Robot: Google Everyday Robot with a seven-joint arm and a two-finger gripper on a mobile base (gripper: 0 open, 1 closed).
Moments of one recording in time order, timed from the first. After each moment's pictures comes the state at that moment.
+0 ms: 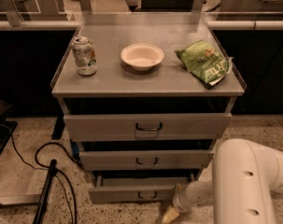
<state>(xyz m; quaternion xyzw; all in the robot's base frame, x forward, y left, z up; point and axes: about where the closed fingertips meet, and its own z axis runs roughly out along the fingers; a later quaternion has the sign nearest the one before) 0.491 -0.155 0.180 -0.49 0.85 0.11 0.18</state>
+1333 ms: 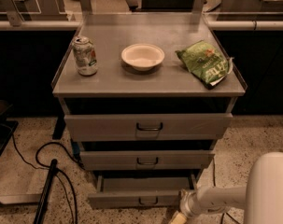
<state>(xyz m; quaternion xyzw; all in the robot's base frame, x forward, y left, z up) 0.444 -0.171 0.219 -0.49 0.84 0.15 0.18</state>
